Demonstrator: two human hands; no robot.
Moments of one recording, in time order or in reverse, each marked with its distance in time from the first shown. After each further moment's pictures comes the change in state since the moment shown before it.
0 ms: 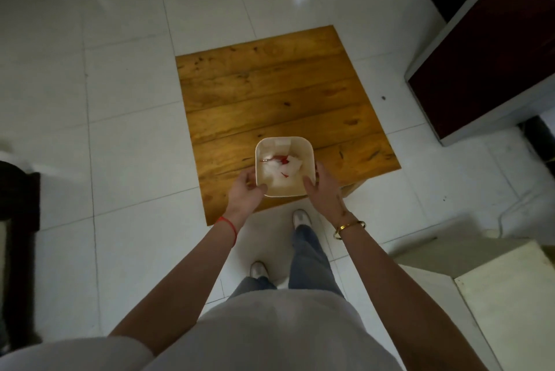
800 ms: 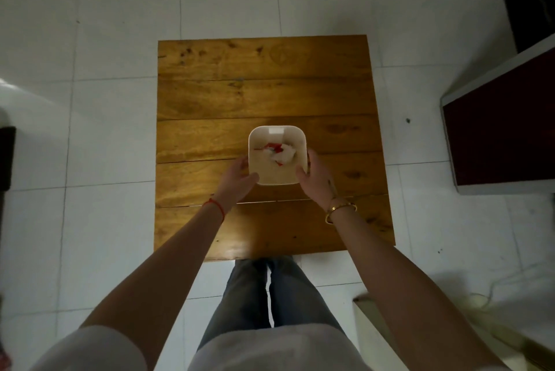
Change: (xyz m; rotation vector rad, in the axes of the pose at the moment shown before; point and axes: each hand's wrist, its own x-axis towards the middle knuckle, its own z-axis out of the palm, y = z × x) left_hand 0.222 0.084 0.072 -0.003 0.025 -0.131; right_hand 0.272 0.070 -0.018 -0.161 -0.366 0.106
